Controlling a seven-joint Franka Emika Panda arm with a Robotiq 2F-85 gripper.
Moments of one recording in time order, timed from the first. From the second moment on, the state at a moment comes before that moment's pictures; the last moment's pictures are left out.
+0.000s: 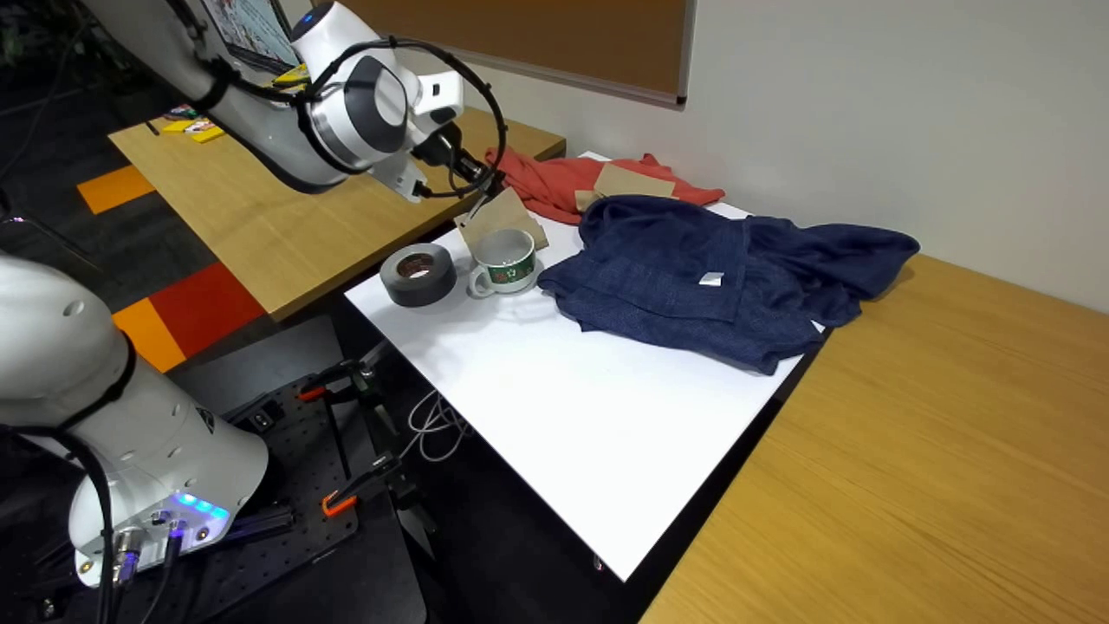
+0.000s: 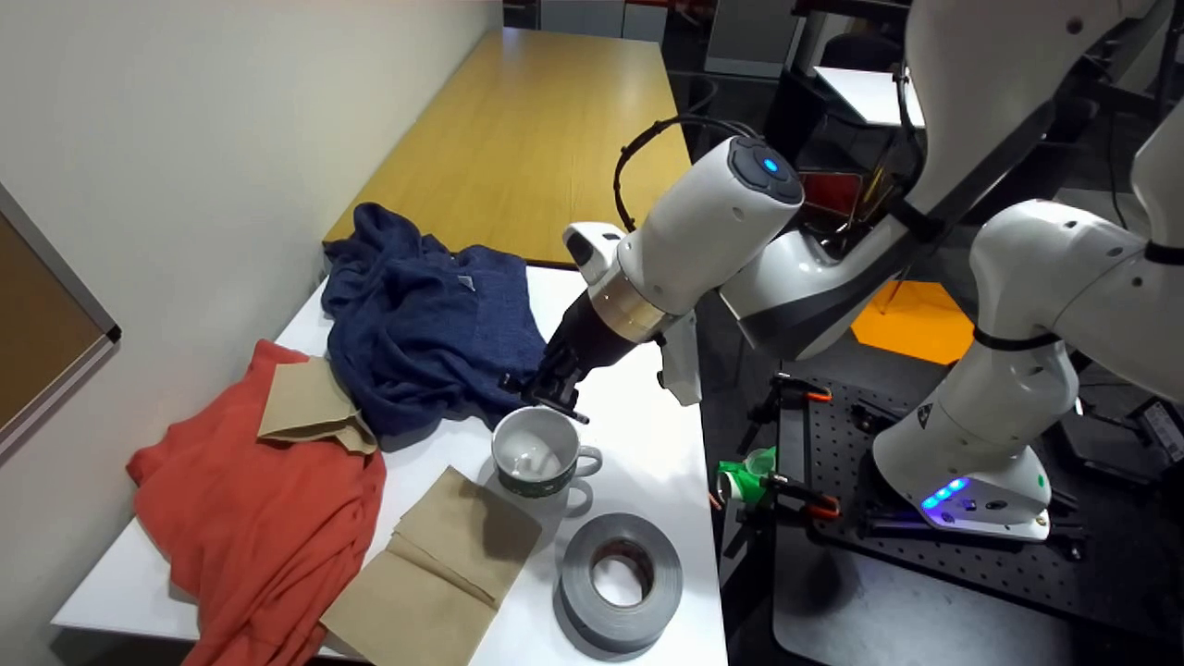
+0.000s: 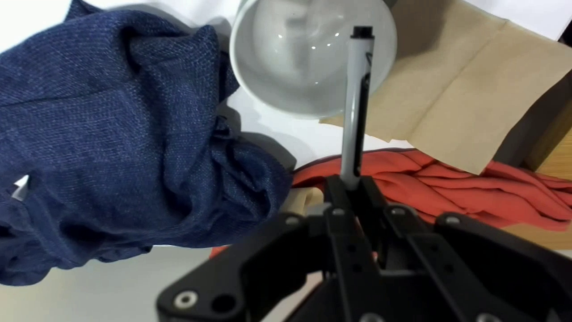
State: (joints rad) arm 0.65 0.09 -0.43 -2.53 -0.73 3.17 0.75
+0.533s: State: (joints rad) arm 0.65 0.21 -0.44 -2.50 -0.76 3.33 0.69
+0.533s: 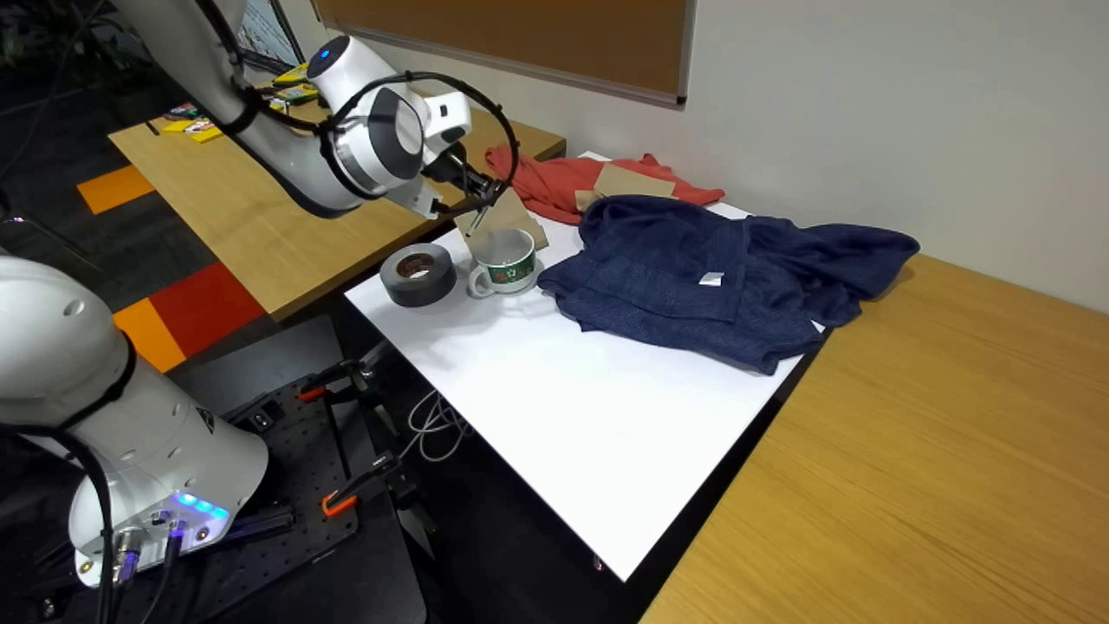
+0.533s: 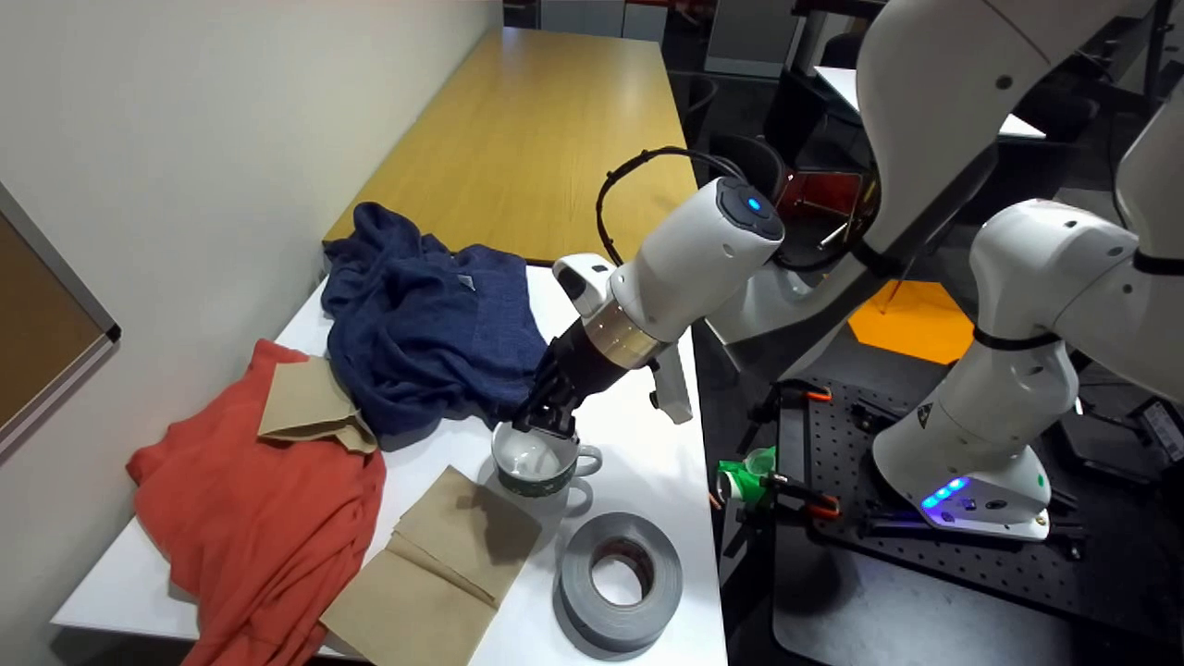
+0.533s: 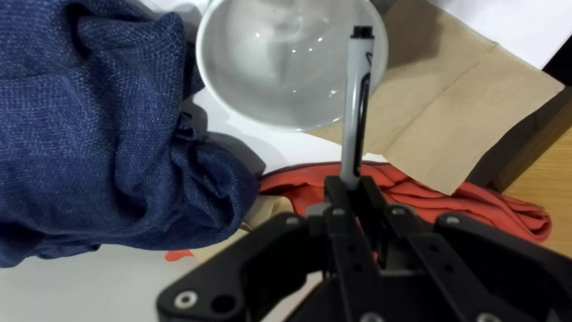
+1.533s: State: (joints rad) arm 0.65 0.36 -0.47 -2.45 -0.76 3.45 0.57
